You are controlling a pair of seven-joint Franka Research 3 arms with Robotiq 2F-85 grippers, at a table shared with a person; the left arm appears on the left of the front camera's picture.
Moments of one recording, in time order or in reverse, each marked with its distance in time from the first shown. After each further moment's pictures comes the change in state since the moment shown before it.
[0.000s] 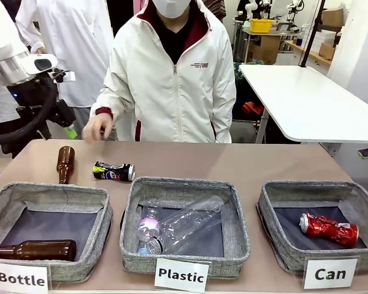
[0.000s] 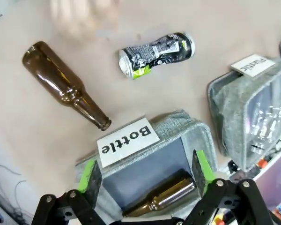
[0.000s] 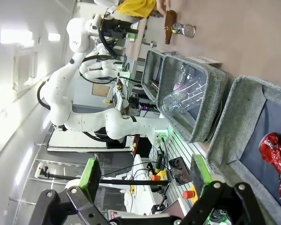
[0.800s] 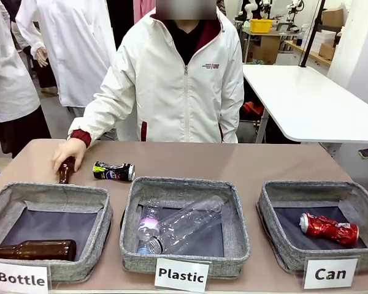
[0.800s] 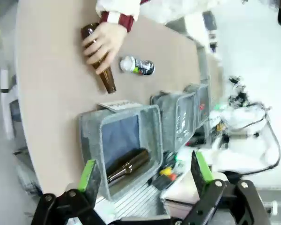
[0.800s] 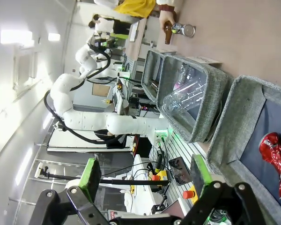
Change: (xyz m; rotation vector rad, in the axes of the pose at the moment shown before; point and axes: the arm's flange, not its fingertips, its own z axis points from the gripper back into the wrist) left arm -0.229 0.268 0.107 -0.644 -0.395 0.401; right arm 0.000 0.000 0.000 0.000 0.000 -0.001
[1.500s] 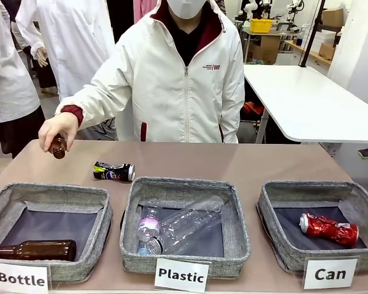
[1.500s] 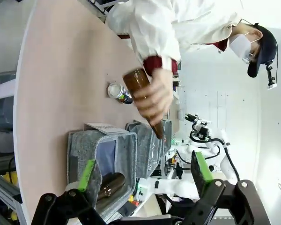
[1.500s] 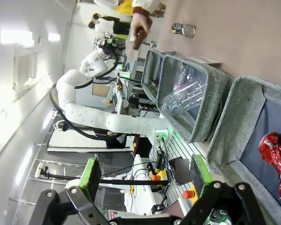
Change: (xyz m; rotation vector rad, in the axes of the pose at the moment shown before) left arm -0.009 0.071 -0.003 -0.203 -0.146 0.193; right arm 0.000 0.000 0.000 0.000 0.000 0.000
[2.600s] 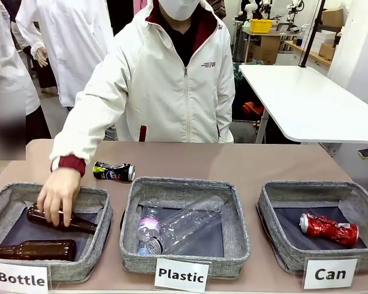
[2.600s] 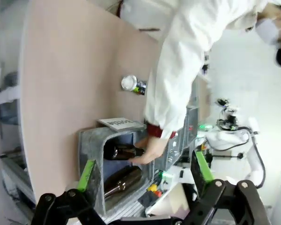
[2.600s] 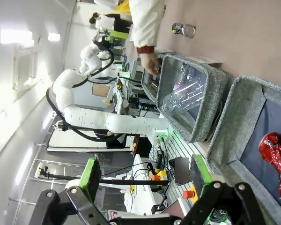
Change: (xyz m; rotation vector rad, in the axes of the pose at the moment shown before) left arm 0.014 -0.042 -0.008 0.147 0.068 -0.100; right arm 0.000 0.000 0.000 0.000 0.000 0.000
